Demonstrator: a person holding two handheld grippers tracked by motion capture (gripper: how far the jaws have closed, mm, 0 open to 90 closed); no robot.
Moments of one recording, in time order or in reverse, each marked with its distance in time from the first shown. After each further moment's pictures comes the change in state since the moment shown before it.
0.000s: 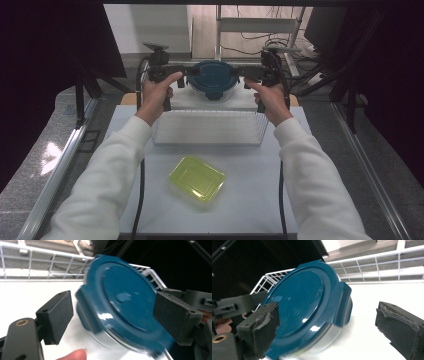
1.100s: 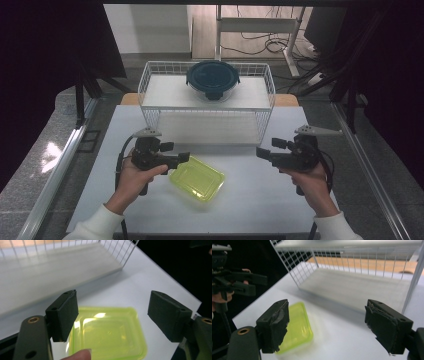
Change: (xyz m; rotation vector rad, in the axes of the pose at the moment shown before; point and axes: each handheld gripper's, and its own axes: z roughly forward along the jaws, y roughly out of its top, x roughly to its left) left arm -0.016 -0.198 -0.065 0.155 0.022 0.257; right arm -0.029 -0.180 -0.118 0.003 0.089 -0.288
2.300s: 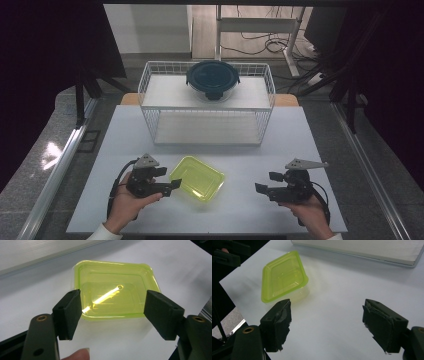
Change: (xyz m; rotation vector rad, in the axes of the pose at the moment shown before) left arm -0.002 -0.061 0.000 0.099 0.063 0.066; right arm -0.006 -0.083 0.009 0.176 -0.014 -0.014
